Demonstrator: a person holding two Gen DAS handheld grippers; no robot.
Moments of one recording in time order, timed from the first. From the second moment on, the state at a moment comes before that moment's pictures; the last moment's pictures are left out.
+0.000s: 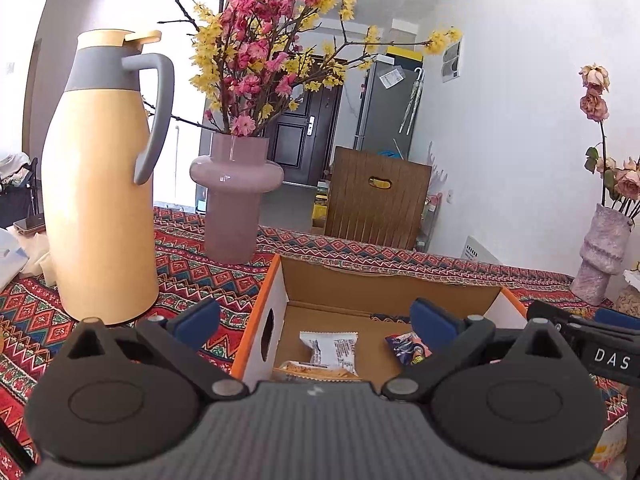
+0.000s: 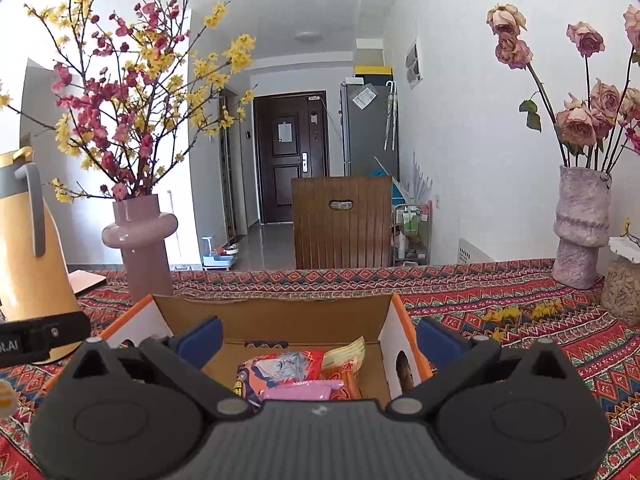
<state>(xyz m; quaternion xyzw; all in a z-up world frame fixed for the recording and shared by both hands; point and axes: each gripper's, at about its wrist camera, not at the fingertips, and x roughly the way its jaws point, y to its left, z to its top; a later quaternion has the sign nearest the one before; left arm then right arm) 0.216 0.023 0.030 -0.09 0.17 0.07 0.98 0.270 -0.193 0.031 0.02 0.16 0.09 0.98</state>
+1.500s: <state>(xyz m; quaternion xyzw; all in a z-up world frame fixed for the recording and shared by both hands) 0.126 0.048 -0.031 -0.04 0.23 0.10 0.97 0.162 -0.237 -0.039 0.00 0.21 0.06 0.98</state>
